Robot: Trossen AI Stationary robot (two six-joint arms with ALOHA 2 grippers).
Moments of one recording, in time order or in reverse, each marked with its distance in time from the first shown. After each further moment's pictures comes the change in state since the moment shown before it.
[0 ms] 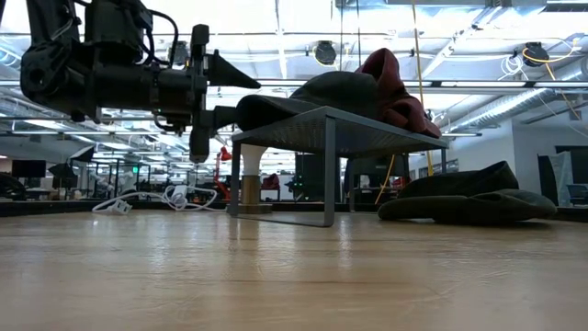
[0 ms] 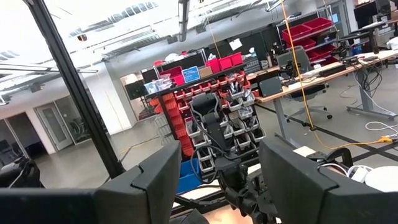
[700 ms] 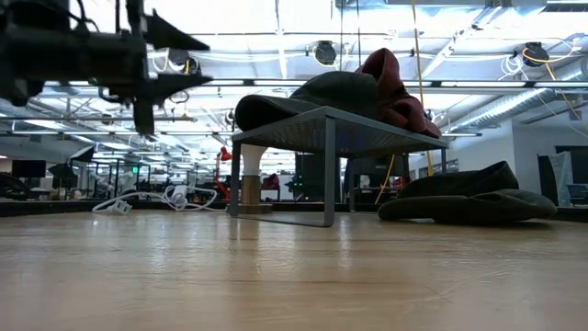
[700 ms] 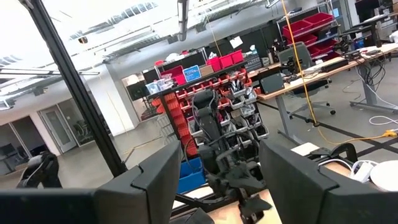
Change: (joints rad) left arm -0.253 -0.265 -0.181 0.047 -0.278 0.165; right arm 0.000 0.002 0.000 -0.003 -0.004 0.031
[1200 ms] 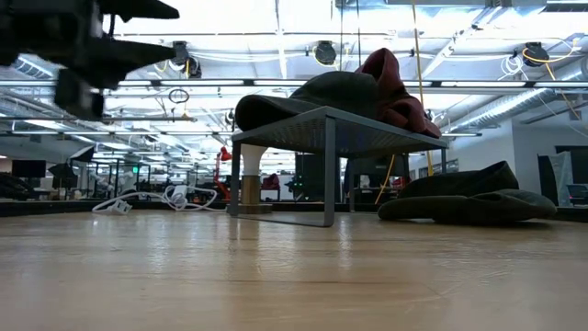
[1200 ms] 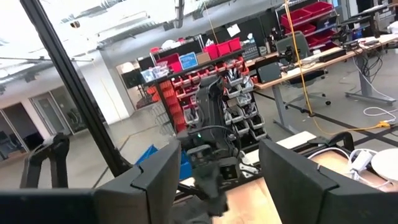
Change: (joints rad) left arm -0.235 -0.263 0.024 -0.461 0.114 -0.148; right arm 0.000 0.062 0.000 0.003 0.000 0.011
